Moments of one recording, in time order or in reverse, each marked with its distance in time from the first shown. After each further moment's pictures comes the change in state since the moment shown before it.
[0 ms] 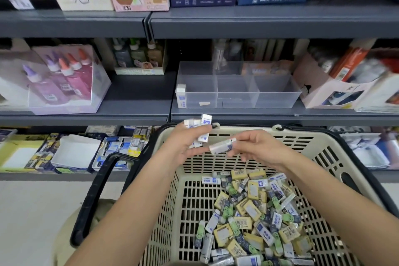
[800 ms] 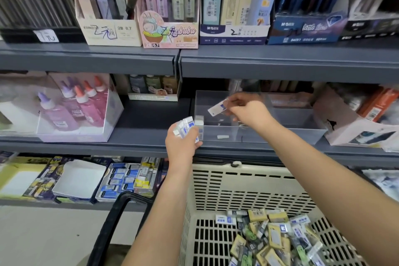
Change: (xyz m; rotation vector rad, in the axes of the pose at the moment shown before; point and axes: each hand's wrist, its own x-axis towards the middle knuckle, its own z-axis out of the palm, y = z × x) left_hand 0.051 0.038 -0.029 -0.244 0.356 0.410; right_hand 0.141 -0.109 0.002 -0.356 0.516 -0.287
